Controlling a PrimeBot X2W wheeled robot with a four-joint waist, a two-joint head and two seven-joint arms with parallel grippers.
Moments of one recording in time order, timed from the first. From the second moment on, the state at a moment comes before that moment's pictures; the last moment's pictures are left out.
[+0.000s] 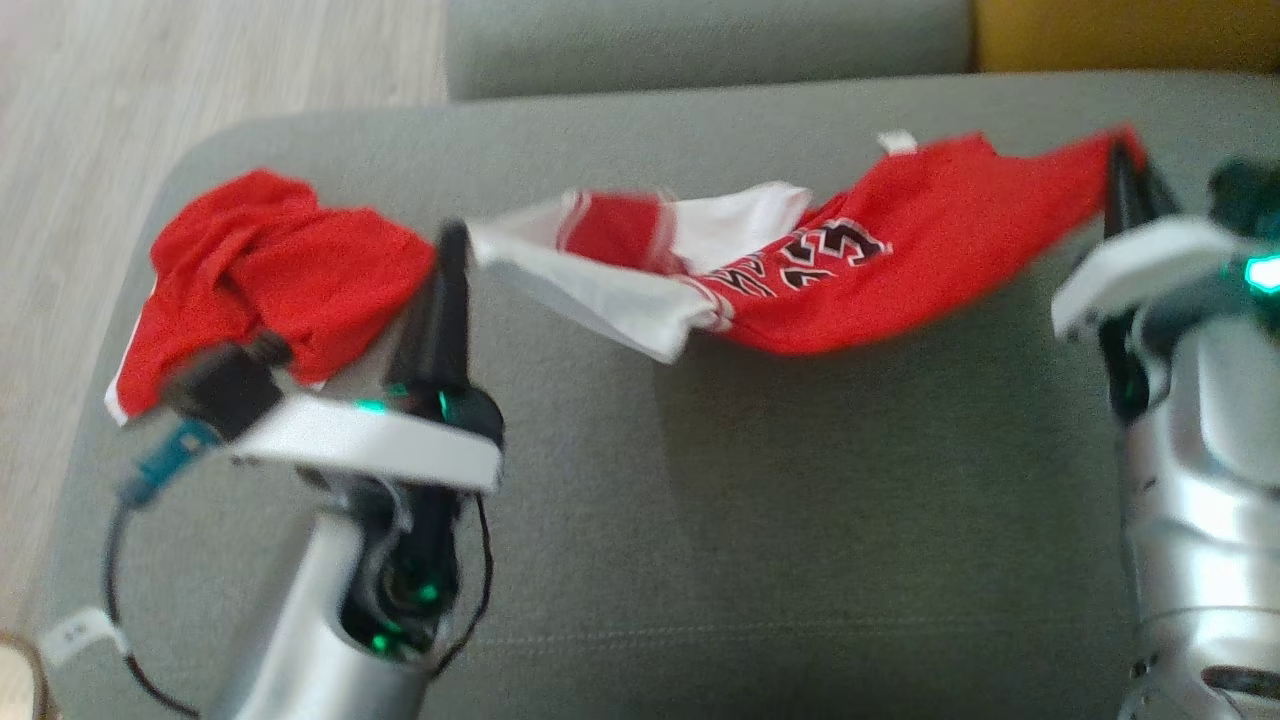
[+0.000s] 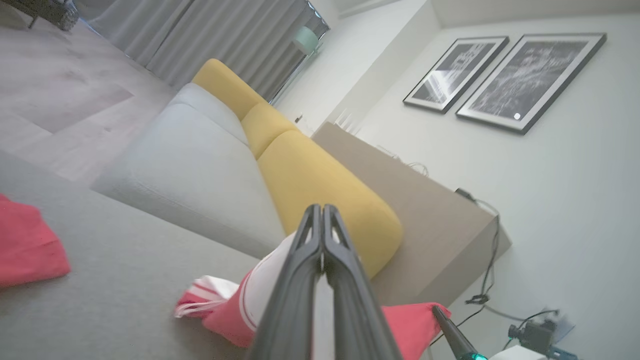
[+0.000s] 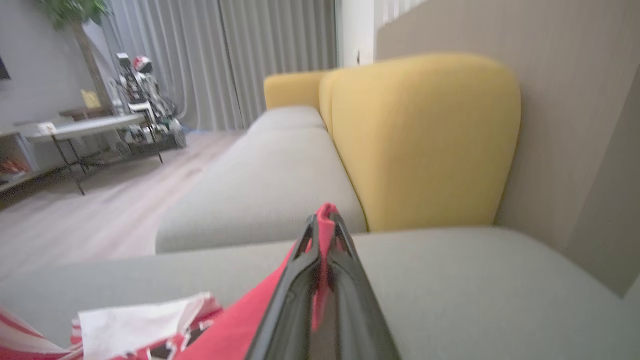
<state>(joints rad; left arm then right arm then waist) -0.22 0.05 -0.36 -0.02 -0.85 0.05 -0.17 -0.70 -0.05 -0.37 0.80 -0.11 0.13 -0.19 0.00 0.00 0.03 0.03</state>
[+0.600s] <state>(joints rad) -0.59 0.04 -0.21 -0.20 -1.10 0.26 -0.02 -0.76 -0.06 -0.22 0.21 0.07 0.13 0.31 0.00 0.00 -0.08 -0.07</state>
